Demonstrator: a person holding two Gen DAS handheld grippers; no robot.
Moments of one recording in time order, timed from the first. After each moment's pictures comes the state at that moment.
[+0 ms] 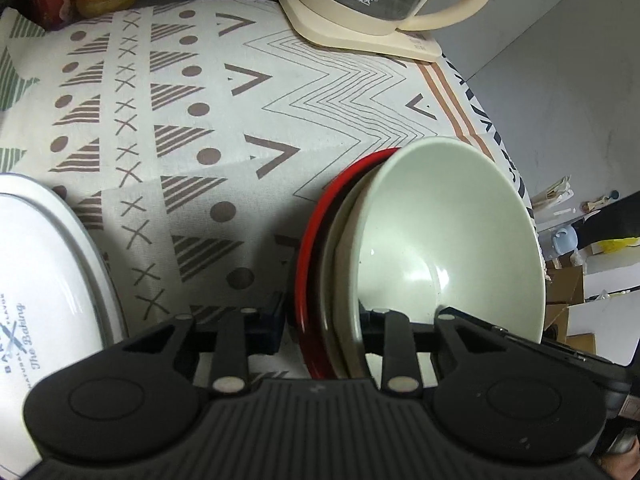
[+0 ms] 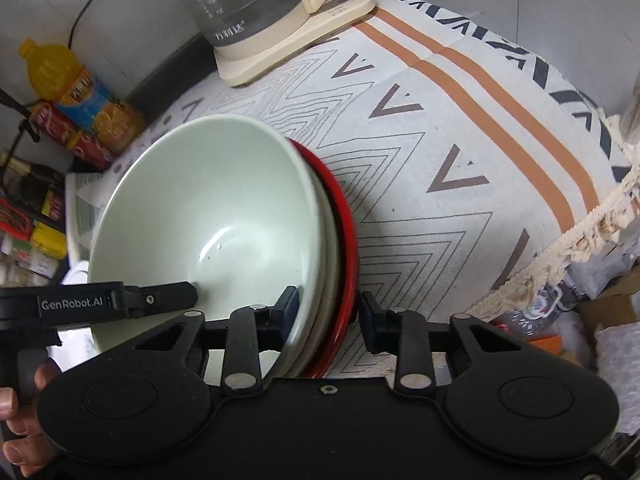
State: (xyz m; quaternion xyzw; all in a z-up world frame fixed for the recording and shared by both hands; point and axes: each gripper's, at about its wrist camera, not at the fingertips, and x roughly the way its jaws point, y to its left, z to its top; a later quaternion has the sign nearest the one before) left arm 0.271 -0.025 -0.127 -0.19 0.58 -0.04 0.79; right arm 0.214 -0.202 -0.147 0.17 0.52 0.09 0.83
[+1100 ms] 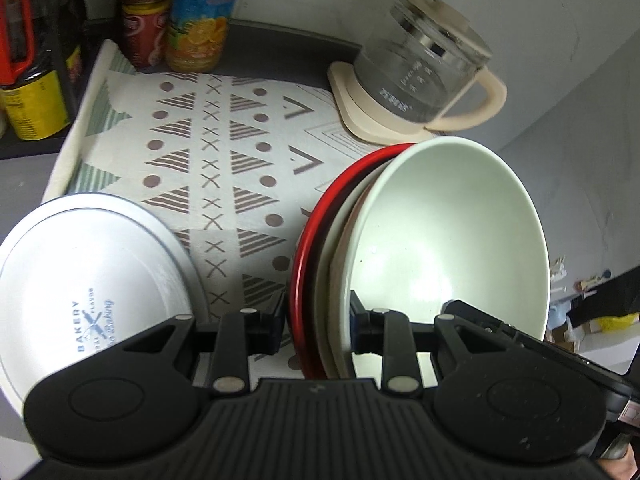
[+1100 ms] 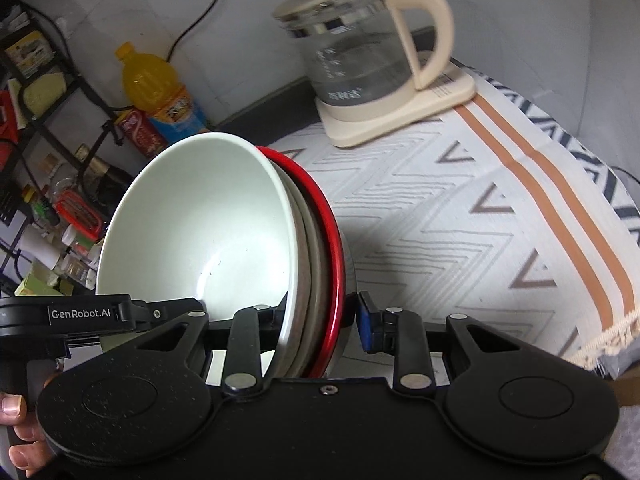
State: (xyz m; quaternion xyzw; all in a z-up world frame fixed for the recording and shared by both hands) left arm 0.234 0.021 -0.062 -0.25 0.50 0.03 0.83; right arm 0.226 -0.156 -0.085 0.12 0.44 0.18 0.87
